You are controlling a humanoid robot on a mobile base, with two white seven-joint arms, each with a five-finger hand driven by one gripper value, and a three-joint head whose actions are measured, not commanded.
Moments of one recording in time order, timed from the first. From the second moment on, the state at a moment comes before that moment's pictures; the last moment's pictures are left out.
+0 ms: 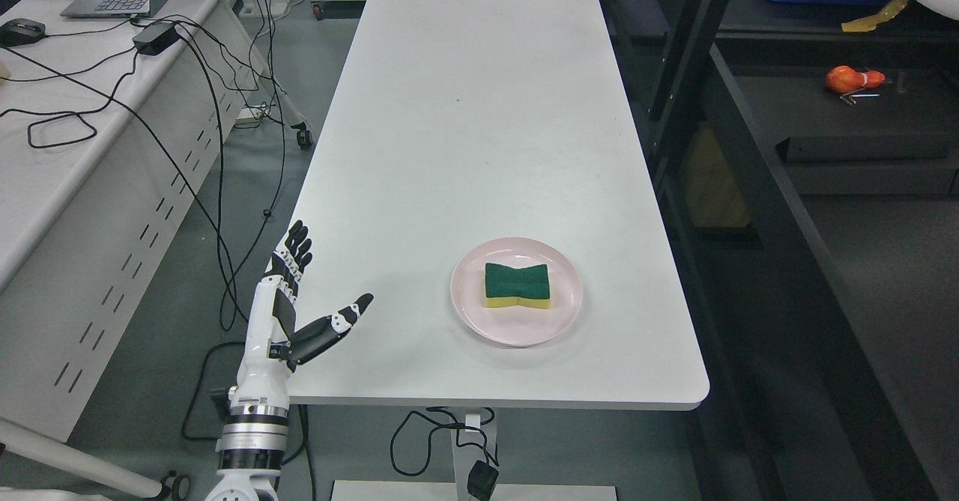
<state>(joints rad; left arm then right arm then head) 0.00 0.00 -0.04 -1.74 0.00 -0.17 0.09 -0.07 0.00 -0.21 0.00 -0.11 0.08 -0.07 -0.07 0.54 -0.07</state>
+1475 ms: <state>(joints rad) -0.49 0.28 -0.14 -1.52 -0.81 -0.60 -0.41 -0.07 0.00 -0.21 0.00 -0.11 0.08 -0.07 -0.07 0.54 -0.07</state>
